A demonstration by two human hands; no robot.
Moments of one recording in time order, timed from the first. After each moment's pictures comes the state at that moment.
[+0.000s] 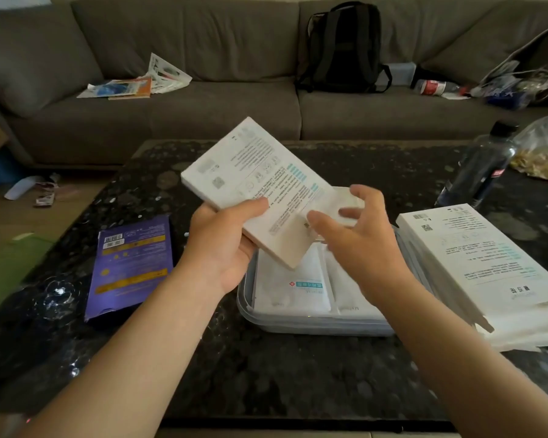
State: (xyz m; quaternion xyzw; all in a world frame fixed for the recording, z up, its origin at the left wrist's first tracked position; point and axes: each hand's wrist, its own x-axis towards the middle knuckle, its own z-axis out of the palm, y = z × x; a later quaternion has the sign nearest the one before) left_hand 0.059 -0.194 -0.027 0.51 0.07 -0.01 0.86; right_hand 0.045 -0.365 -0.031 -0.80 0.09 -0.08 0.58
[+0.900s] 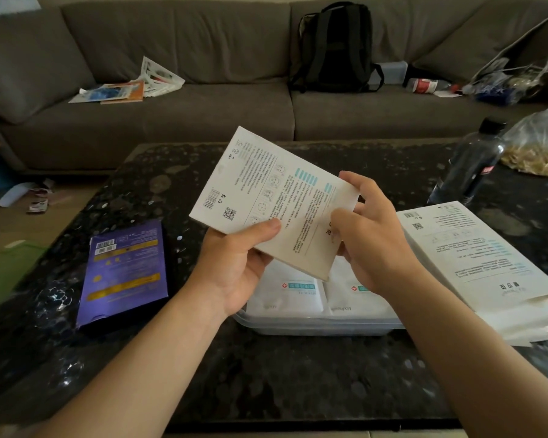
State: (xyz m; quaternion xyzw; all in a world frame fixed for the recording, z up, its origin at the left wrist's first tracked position) left_hand 0.047 -0.205 -0.048 0.49 -0.04 -0.07 0.87; right_hand 0.049 -0.387 -0.022 -0.72 0.04 -0.04 0.69
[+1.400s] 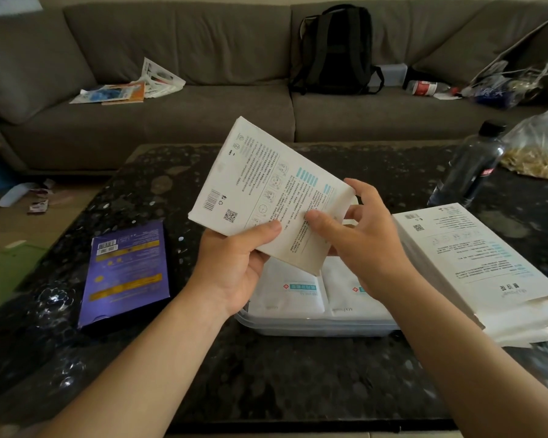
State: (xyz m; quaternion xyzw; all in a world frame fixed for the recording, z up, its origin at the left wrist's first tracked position) left_hand 0.049 -0.203 -0.051 0.51 -0.06 -0.04 0.86; right_hand 0.049 -0.379 -0.029 -0.77 0.06 -0.08 0.63
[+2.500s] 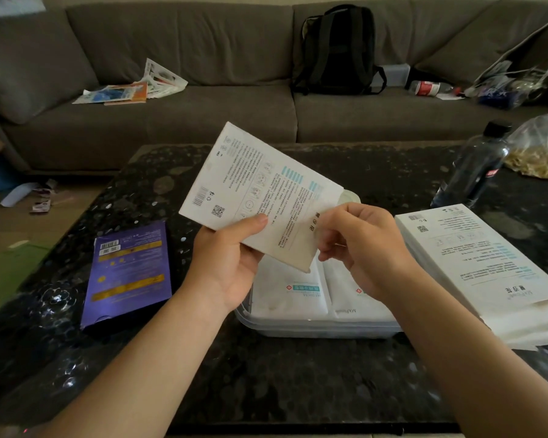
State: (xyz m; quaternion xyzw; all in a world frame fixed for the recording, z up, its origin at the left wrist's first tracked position) left_hand 0.054 -0.199 -0.048 0.47 0.02 -0.02 0.88; right_hand 0.049 -0.382 -0.023 -0.70 0.04 0.01 0.71
